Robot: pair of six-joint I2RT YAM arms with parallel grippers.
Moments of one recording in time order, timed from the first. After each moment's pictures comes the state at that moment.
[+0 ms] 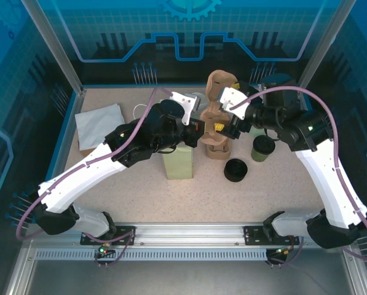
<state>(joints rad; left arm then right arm) -0.94 1.41 1.68 -0.74 -0.16 -0.50 0.51 1.29 1.79 -1.04 -0.21 -0.75</state>
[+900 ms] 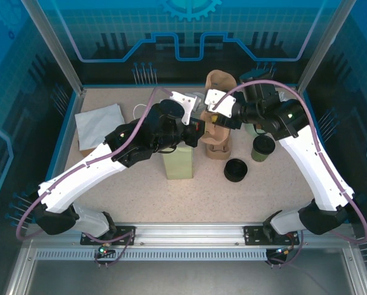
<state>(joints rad) -0.95 1.41 1.68 -0.73 -0.16 -0.50 0.57 1.41 1.86 -1.10 -0.10 -0.82</state>
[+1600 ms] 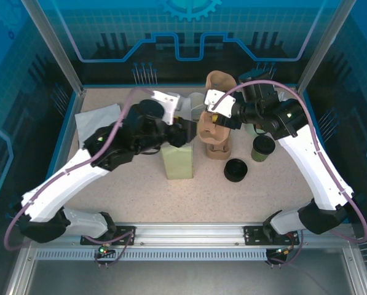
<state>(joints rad) -0.87 1.28 1.64 -0.82 -0.17 -0.48 0.57 1.42 1.86 -1.11 -0.08 -0.82</state>
